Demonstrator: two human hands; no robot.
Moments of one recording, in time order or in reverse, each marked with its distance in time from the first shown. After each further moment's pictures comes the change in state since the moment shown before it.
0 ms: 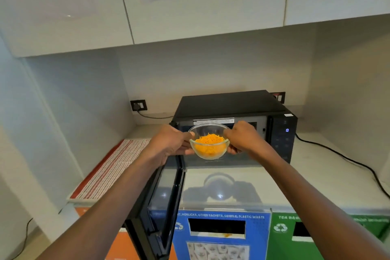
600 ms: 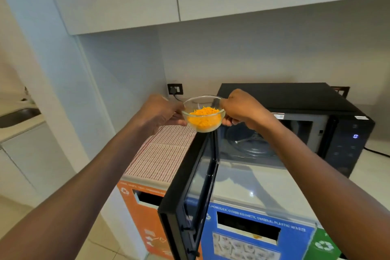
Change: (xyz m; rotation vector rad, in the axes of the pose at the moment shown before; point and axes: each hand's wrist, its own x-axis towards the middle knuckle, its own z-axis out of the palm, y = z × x) left_hand 0.013 0.017 -0.106 -0.006 0.324 0.017; right_hand 0.047 -0.112 0.056 0.084 -0.254 -0.173
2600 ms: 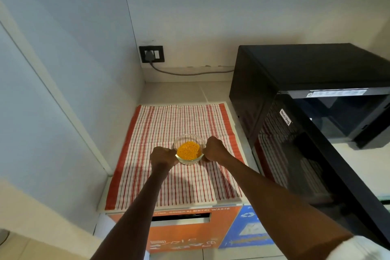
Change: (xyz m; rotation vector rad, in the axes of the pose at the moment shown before) left_hand 0.348 -0.345 -0.079 0.228 -0.200 -0.300; right_hand 0.241 0.119 0.361 -0.233 0.011 0.633
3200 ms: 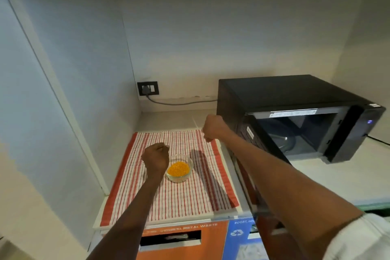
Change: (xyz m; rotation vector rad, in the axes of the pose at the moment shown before) left_hand -0.084 0.068 -0.016 -0.134 0.348 0.534; right_hand -0.059 -0.052 -0.139 -0.220 0.229 -0.224
